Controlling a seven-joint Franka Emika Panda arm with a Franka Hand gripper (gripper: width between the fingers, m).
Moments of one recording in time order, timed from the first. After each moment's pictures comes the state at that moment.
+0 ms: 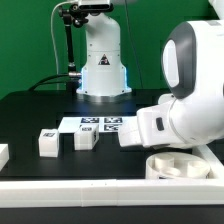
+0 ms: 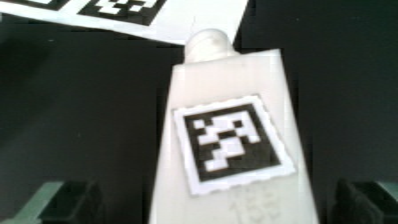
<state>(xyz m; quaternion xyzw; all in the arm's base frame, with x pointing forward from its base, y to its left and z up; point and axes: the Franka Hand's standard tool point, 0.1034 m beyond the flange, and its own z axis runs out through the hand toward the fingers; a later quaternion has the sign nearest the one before) 0.466 0.086 0.002 0.87 0.10 -0.48 0.05</state>
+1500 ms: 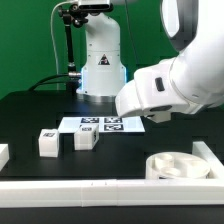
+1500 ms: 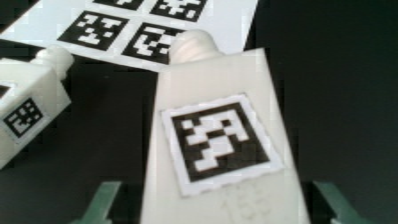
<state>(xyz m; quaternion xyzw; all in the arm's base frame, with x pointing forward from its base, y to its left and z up) 0.497 0.082 0.067 0.88 0.11 -0.46 0.04</state>
